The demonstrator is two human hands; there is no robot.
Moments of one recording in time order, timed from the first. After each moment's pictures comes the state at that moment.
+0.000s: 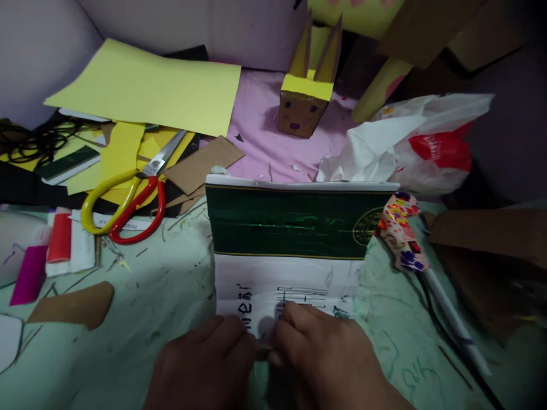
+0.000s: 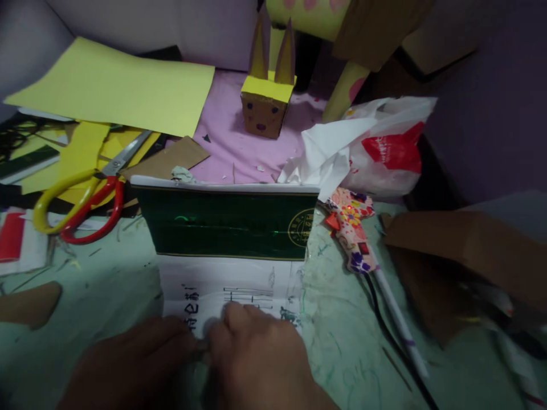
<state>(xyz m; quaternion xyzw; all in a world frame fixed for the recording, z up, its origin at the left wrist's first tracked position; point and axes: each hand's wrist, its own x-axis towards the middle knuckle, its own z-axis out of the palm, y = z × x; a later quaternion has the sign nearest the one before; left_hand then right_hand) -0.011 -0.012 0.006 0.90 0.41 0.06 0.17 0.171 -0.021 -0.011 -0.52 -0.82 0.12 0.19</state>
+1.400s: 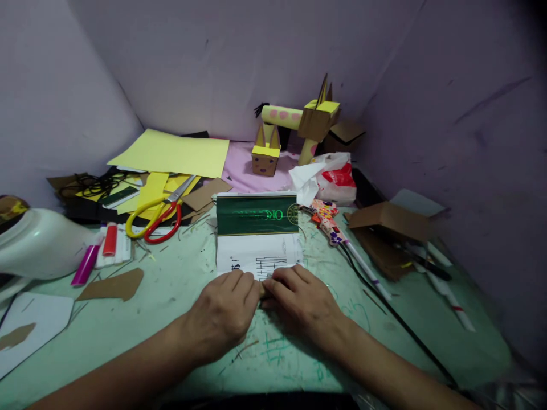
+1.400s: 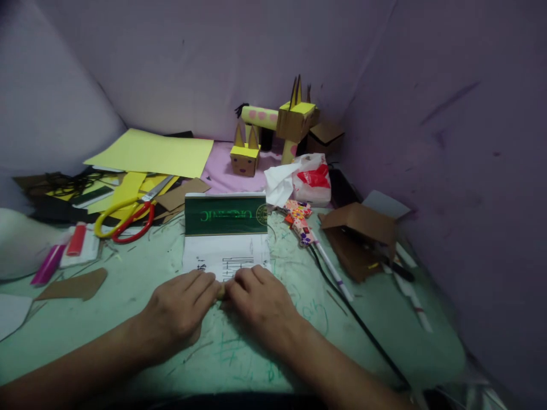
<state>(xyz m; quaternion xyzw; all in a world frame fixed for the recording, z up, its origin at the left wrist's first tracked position) 0.009 -0.005 -0.006 0.95 0.23 0.19 -0.08 0.196 -0.035 -0.017 -0.42 -0.87 -0.02 0.25</state>
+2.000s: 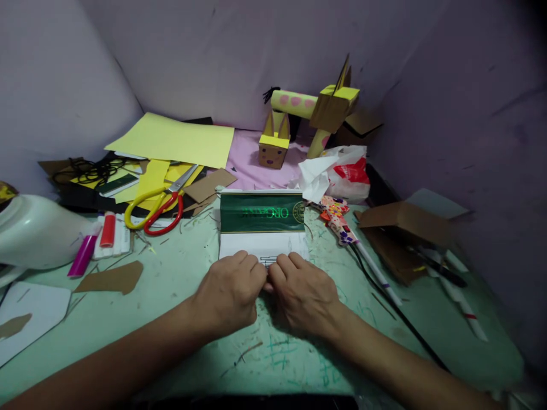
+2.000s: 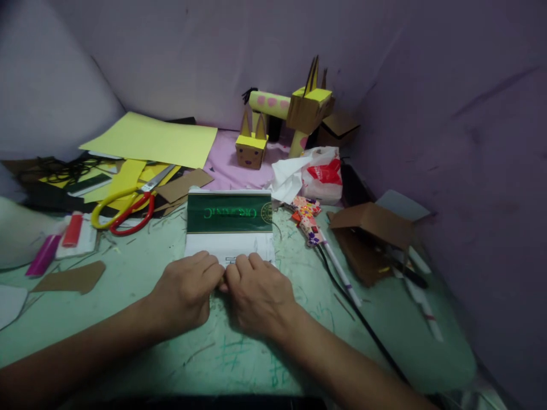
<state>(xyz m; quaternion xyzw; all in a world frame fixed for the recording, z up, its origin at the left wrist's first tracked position) 0.019 0.012 0.002 0.94 0.32 0.15 0.00 0.184 -0.019 -0.004 -0.48 -0.87 -0.06 0.09</state>
